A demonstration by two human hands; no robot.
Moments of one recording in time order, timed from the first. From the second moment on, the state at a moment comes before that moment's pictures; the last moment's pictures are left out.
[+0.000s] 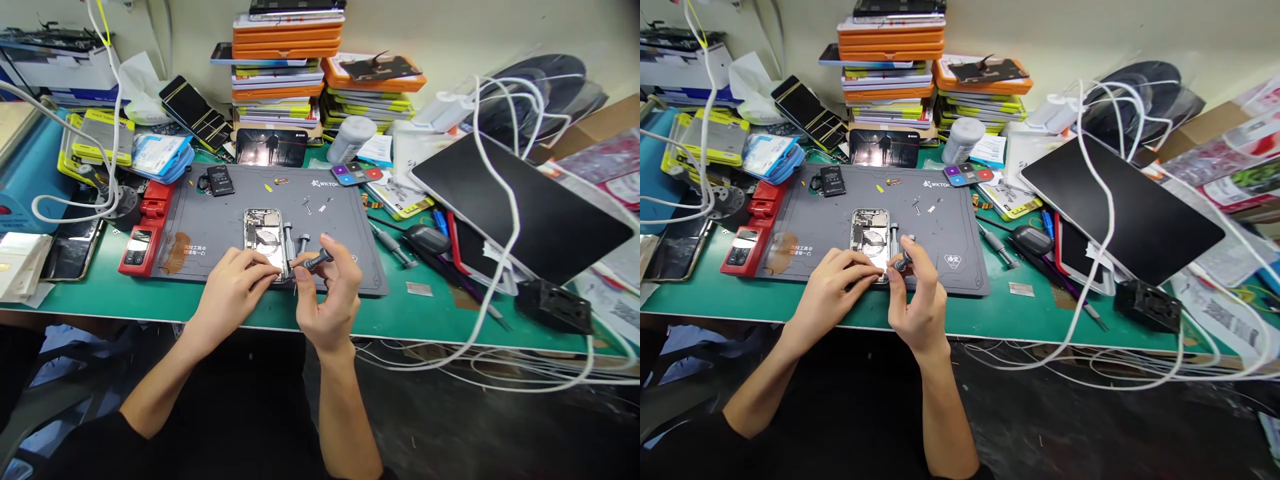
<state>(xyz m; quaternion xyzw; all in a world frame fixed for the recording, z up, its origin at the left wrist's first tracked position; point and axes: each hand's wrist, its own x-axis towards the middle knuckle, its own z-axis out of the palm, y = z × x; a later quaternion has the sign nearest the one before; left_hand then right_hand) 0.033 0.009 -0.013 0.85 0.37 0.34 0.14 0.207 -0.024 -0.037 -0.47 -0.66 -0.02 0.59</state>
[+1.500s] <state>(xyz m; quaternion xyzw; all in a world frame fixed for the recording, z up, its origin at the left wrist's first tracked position) 0.032 0.008 -0.010 0.85 0.38 0.34 0.16 0.204 -0.023 -0.035 -0.45 -0.64 -0.01 0.63</state>
